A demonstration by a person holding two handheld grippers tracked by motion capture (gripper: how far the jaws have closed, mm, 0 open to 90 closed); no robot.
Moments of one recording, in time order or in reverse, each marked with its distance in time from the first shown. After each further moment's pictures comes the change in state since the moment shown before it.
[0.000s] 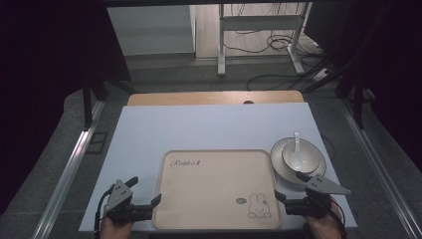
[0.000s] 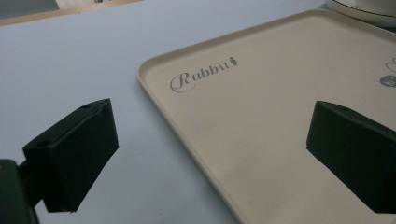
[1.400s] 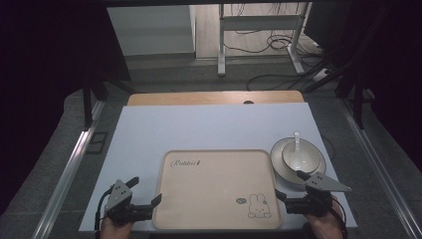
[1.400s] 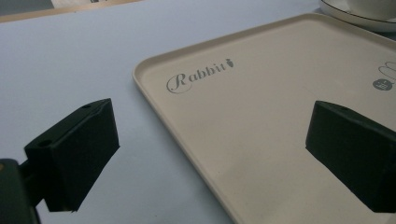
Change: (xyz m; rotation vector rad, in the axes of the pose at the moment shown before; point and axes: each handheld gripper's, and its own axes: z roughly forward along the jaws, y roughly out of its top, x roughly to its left) left arm 0.002 -0.001 0.000 -0.007 -0.016 -0.019; right arm -0.001 0.007 -0.002 0.029 -0.007 0.006
